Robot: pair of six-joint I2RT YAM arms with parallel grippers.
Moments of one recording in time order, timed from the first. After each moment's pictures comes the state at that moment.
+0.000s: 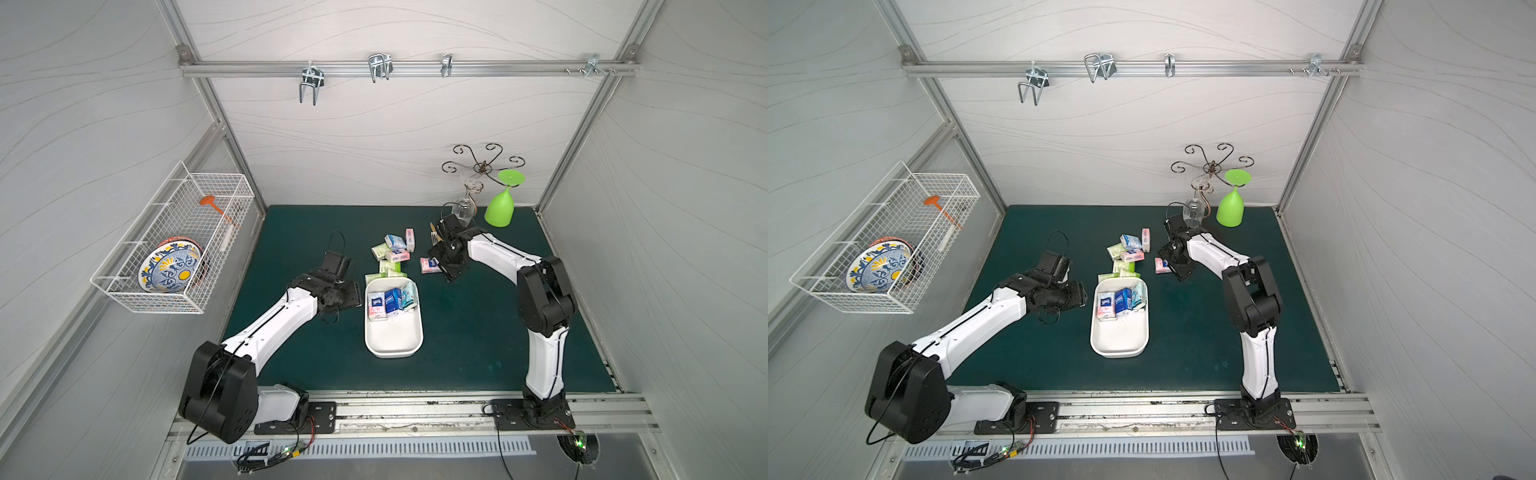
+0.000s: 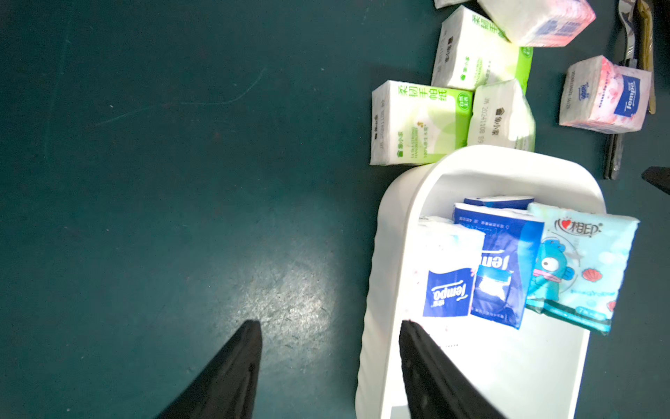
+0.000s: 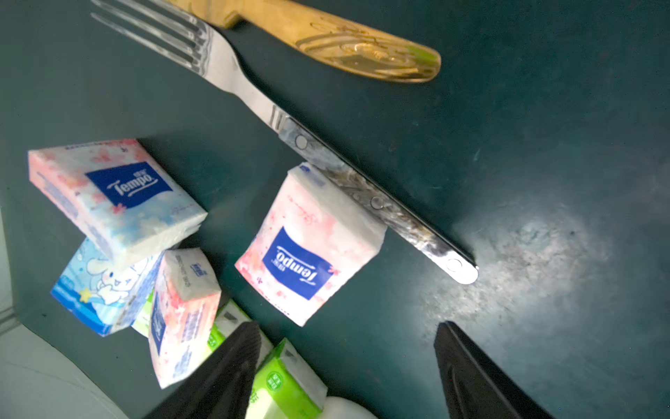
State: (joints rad) left arm -0.37 1.32 0.90 -0.70 0.01 -0.60; right arm 0.50 2.03 1.57 -0.71 -0.05 1.30
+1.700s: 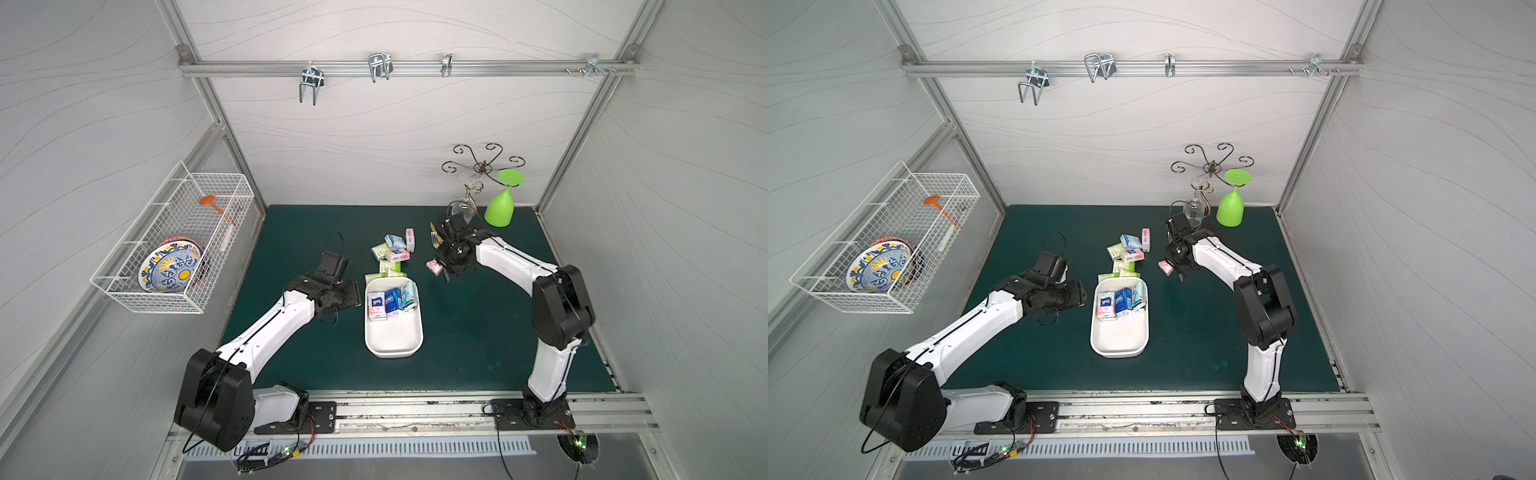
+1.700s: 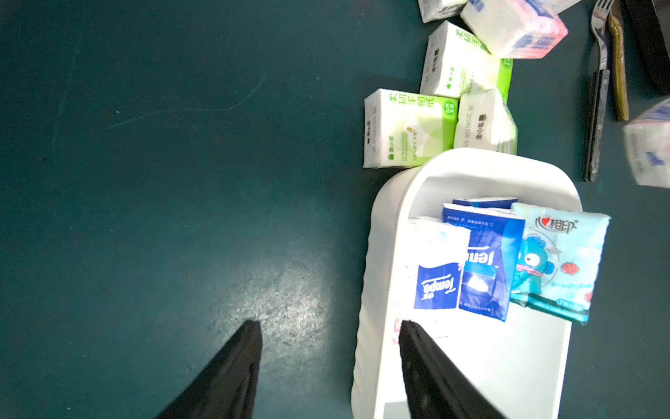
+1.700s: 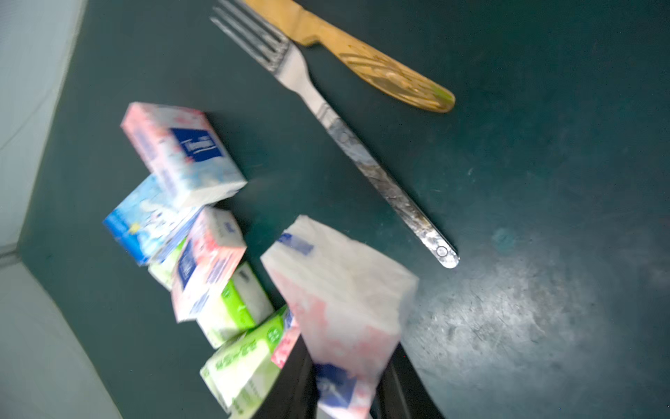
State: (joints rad) left arm -0.36 1.28 0.89 -0.70 0.02 -0.60; right arm 0.52 1.84 1.46 -0.67 -0.01 1.05
